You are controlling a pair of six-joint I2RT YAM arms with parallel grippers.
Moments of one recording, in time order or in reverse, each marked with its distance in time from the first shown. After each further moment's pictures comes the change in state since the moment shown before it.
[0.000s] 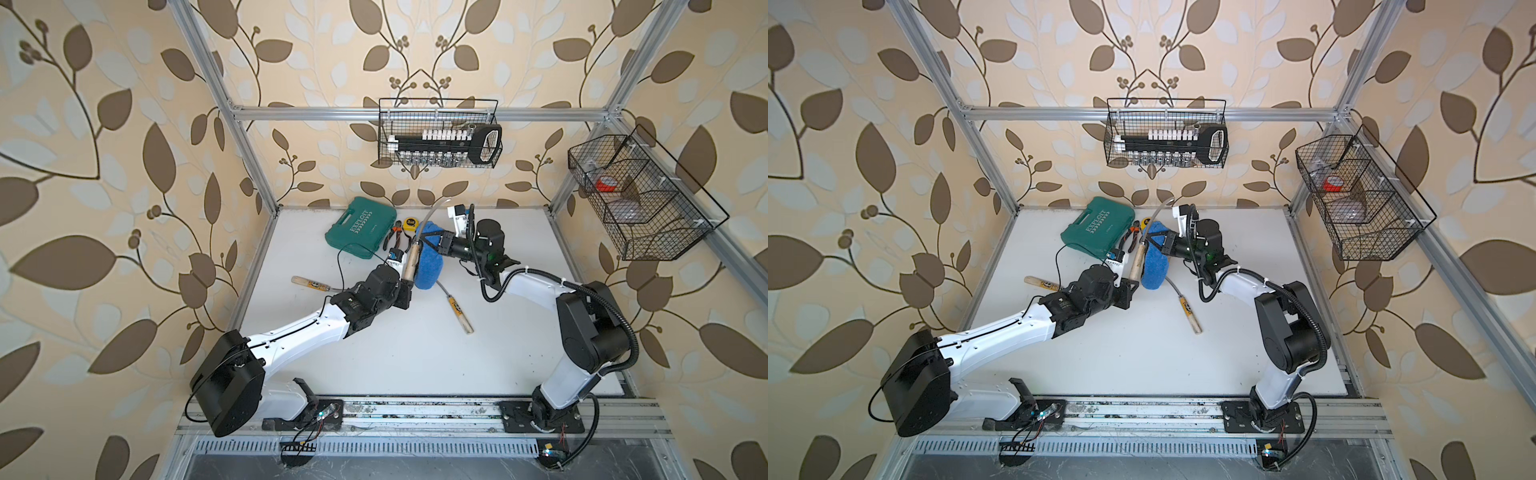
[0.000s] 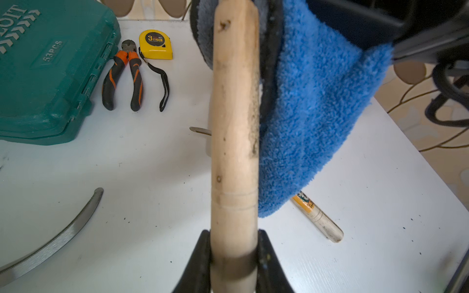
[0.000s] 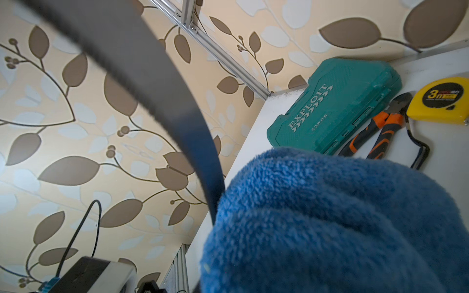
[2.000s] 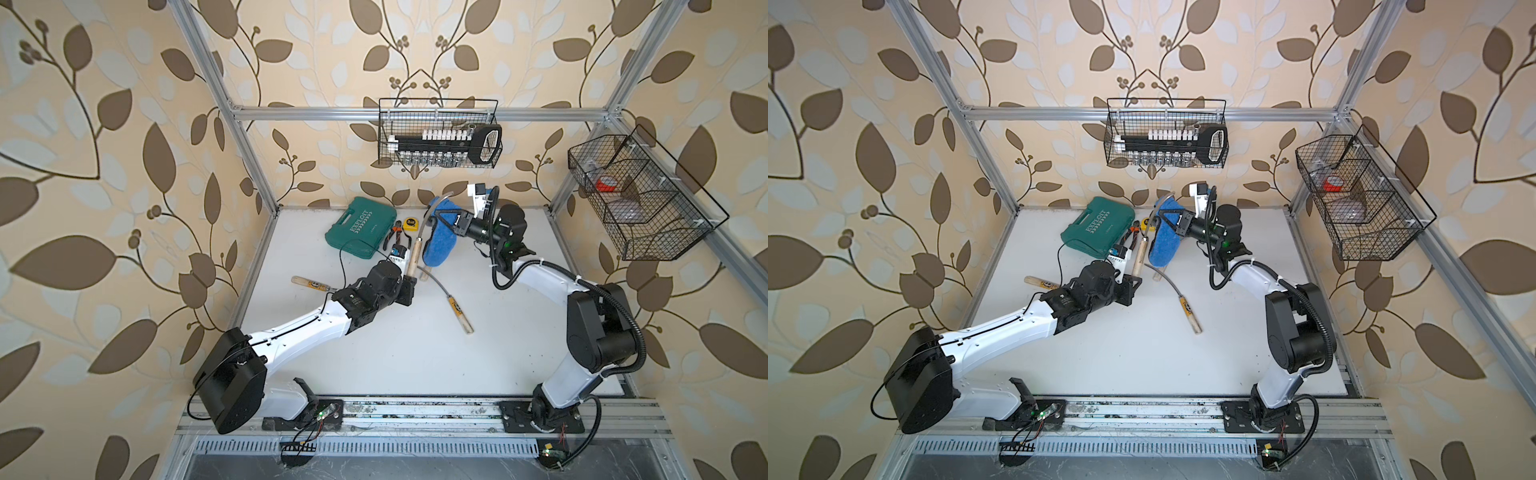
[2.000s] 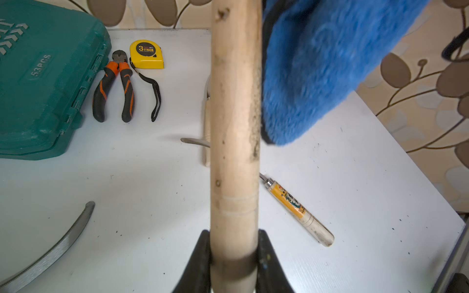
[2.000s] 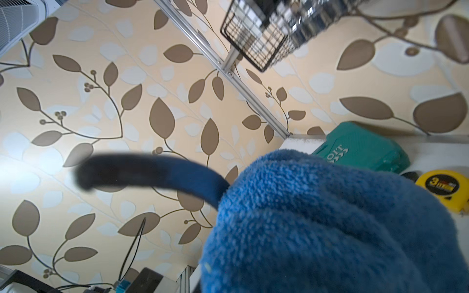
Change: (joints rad) left arm -0.001 0.020 0.041 0.000 0.030 0.013; right arm -0.135 -0.017 0.134 0.108 -0.119 0.056
